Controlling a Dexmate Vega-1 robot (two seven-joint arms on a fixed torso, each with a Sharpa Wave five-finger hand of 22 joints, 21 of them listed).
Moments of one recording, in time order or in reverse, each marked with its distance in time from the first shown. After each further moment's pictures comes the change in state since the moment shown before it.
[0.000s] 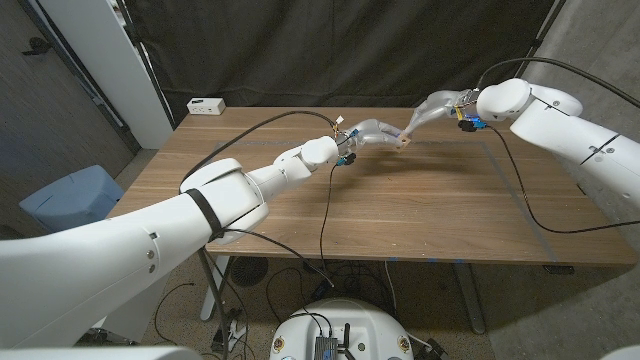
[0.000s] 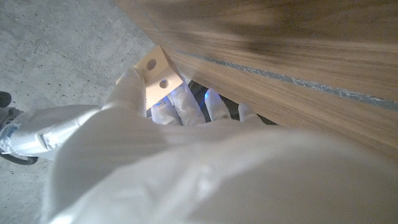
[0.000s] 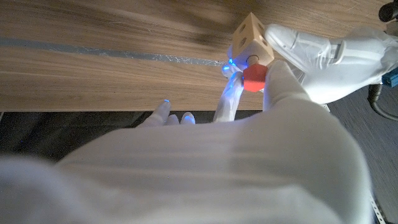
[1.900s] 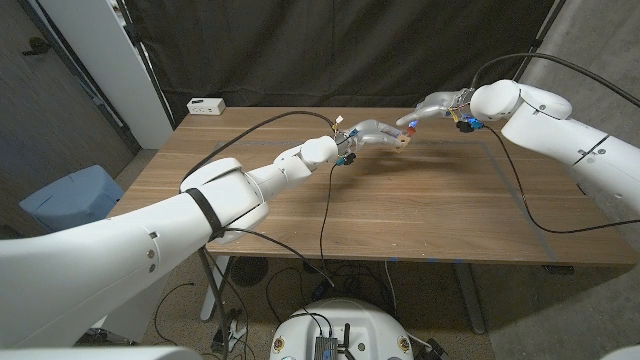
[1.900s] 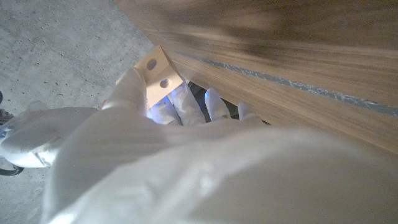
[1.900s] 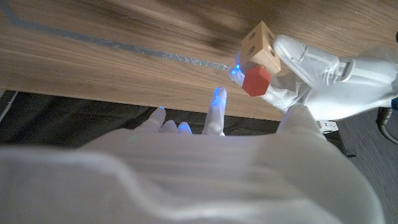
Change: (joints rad) left arm -0.002 -0.001 -0.003 0.002 -0.014 0.015 -0.015; left_hand 0.012 0.002 0.002 0.002 0.004 0.001 0.001 0.000 -0.001 0.000 0.000 0.000 0.001 0.007 0.000 0.000 0.000 0.014 -0.004 0.000 0.000; right arm 0.013 0.006 -0.022 -0.029 -0.128 -0.031 0.045; right_hand -0.347 -0.038 -0.153 0.072 0.040 -0.385 0.129 -0.183 -0.111 -0.196 0.066 -0.079 0.002 -0.108 0.064 -0.060 -0.009 -0.157 0.056 -0.027 0.000
